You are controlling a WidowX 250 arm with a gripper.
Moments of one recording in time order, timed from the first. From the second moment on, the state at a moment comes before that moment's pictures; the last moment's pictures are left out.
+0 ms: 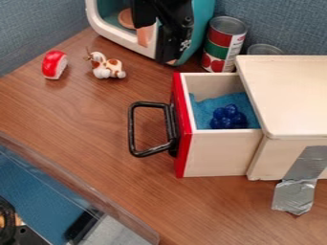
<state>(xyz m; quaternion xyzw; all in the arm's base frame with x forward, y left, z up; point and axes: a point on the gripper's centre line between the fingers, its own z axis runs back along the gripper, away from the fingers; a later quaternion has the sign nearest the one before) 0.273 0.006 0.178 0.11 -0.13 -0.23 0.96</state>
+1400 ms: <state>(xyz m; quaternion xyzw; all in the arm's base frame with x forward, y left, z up) 0.334 -0.052 0.099 -0.01 -0.12 -0.42 0.90</state>
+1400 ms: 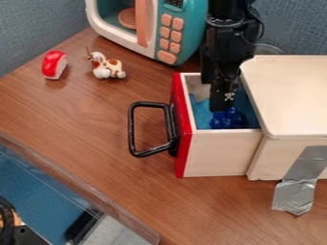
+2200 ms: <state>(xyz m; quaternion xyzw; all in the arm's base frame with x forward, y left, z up) 0.327 -0.071 0.089 -0.01 -0.13 -0.40 0.91</state>
